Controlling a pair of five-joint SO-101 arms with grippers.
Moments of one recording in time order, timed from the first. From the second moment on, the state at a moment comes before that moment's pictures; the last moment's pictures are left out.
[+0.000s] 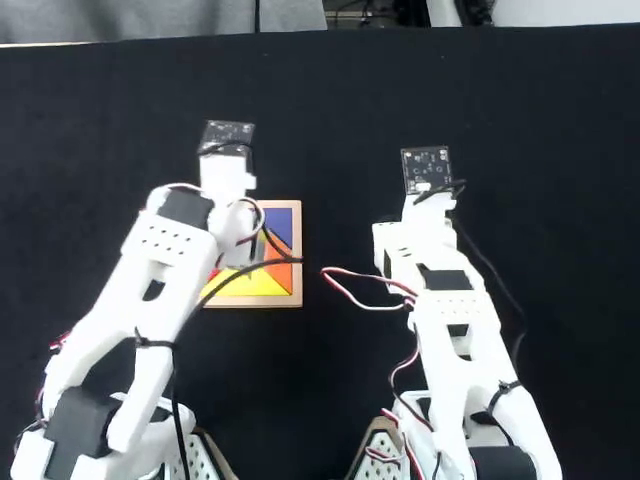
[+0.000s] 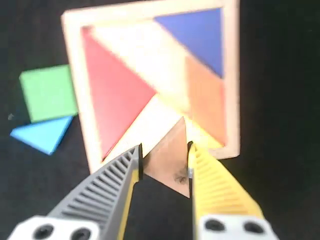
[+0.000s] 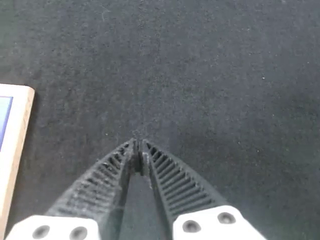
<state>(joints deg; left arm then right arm) 13.5 -16.1 29.4 68.1 10.0 -1.2 -32.8 67.3 20.9 2.4</state>
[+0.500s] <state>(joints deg) 13.5 1.0 24.2 58.9 8.7 -1.1 -32.8 67.3 20.9 2.4</state>
